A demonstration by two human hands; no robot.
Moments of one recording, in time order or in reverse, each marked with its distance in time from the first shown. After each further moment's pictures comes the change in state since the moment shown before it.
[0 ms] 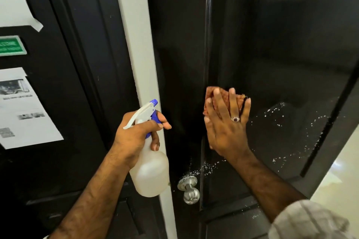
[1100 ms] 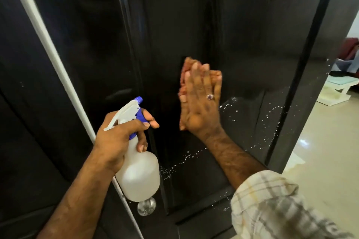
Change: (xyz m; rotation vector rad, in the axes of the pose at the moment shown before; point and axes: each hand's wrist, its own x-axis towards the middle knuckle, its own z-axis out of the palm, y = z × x) left_hand 0.035 -0.017 0.117 -0.072 -0.093 -0.004; right_hand 0.022 0.101 0.018 0.159 0.158 0.032
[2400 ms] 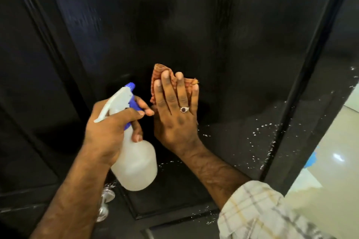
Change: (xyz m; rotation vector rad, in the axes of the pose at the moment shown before) left_hand 0.050 -0.005 0.145 0.059 0.244 0.110; right_hand -0.015 0.061 -0.008 0.215 -0.059 -0.004
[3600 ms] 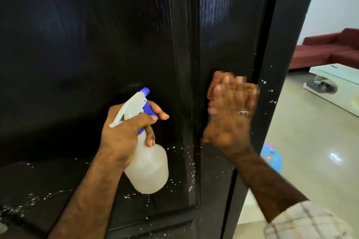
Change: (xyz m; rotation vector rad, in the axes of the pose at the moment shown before) left_hand 0.040 -0.047 0.326 0.084 -0.055 -0.035; right_hand -0.066 0.401 -0.151 -0.083 0.075 -0.003
